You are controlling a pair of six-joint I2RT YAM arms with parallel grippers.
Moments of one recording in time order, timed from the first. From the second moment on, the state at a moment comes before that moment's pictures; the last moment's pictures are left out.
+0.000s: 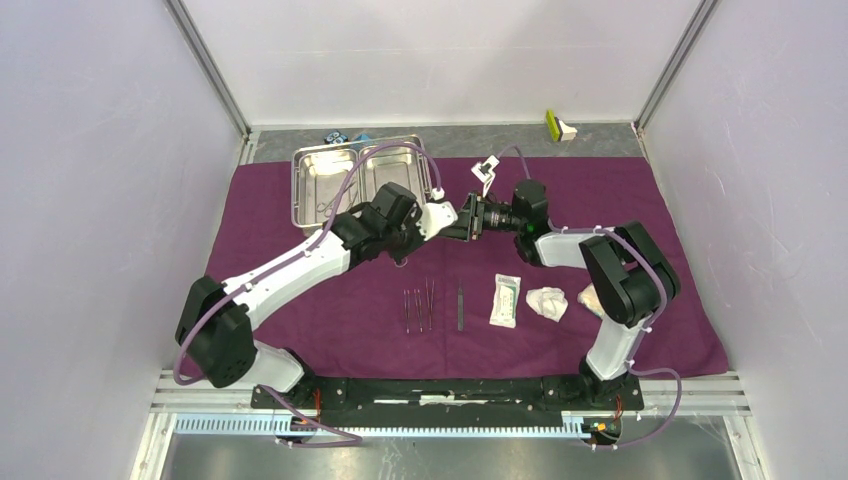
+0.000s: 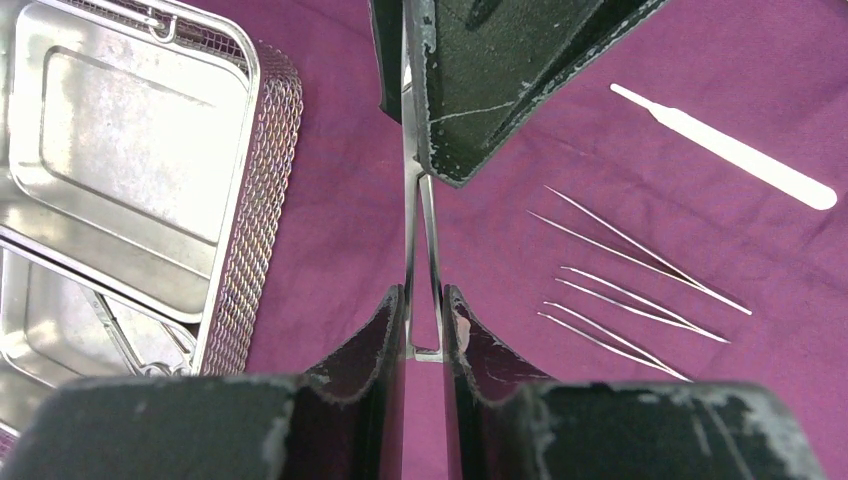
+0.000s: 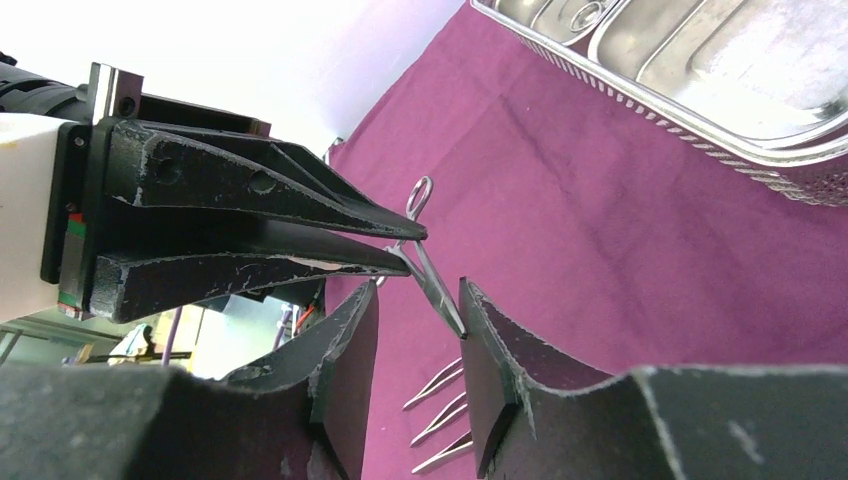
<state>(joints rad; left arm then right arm) -0.72 1.43 1.10 -0.51 0.05 0.44 0.43 1.79 0.82 0.88 -0.95 0.73</state>
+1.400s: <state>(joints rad) -0.76 1.43 1.07 -0.49 0.00 0.49 0.43 1.86 0.82 0.96 -0.98 0.81</state>
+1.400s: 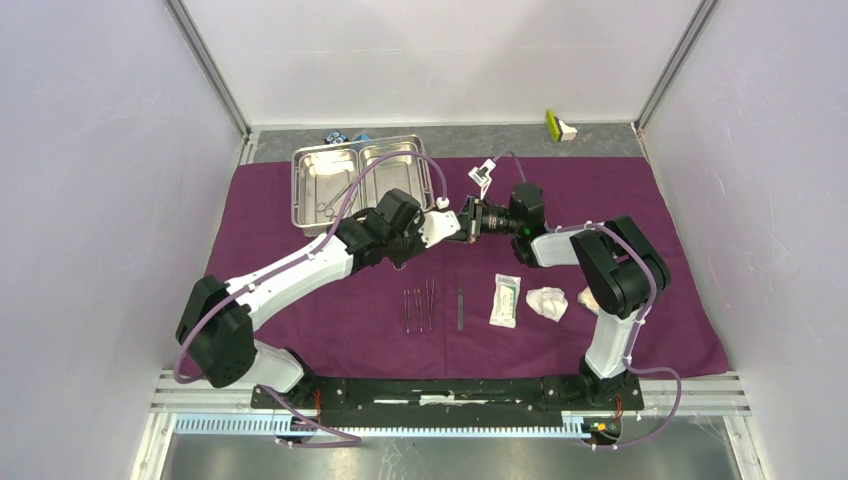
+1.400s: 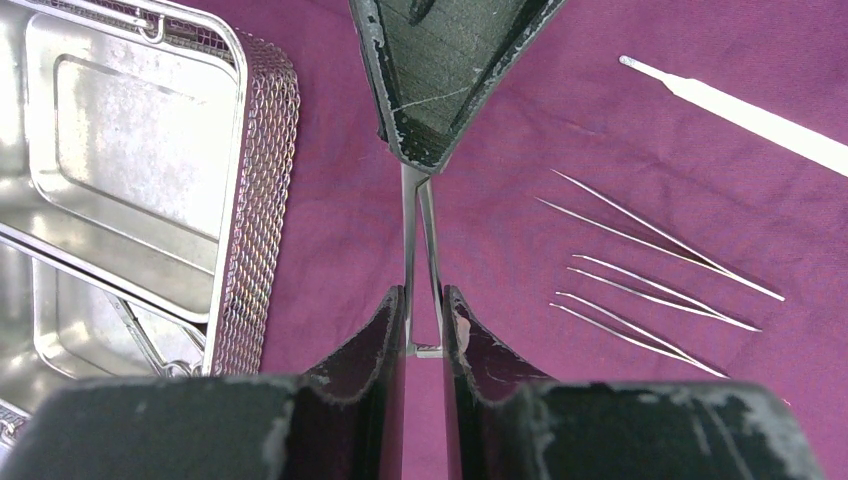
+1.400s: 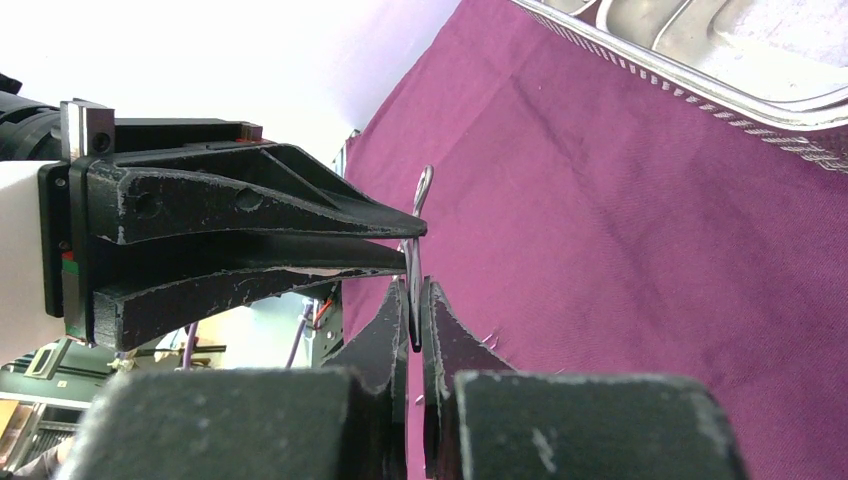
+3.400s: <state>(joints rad) -0.71 1.35 0.95 -0.72 -0.10 -0.06 0.17 1.67 1.01 0.11 -0.87 0.00</state>
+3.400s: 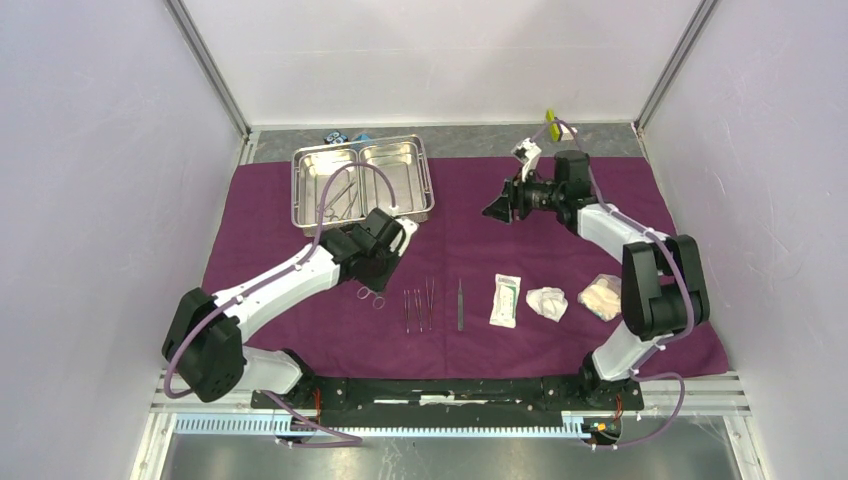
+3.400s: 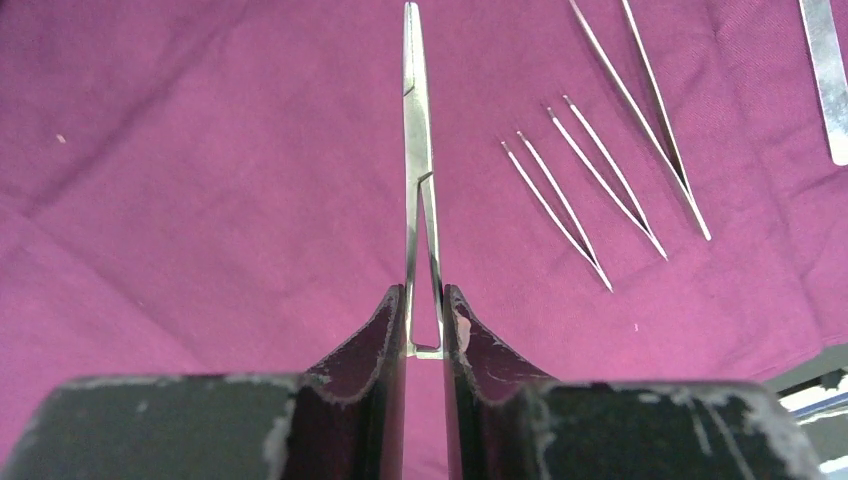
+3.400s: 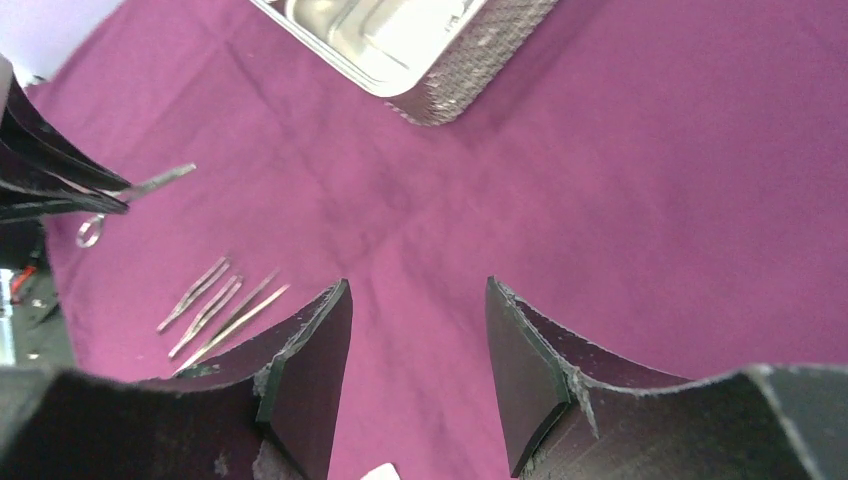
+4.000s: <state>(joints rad) -0.52 1.36 0.81 -0.73 0.00 -0.37 0.06 1.42 0.90 -0.04 -0.76 -0.25</state>
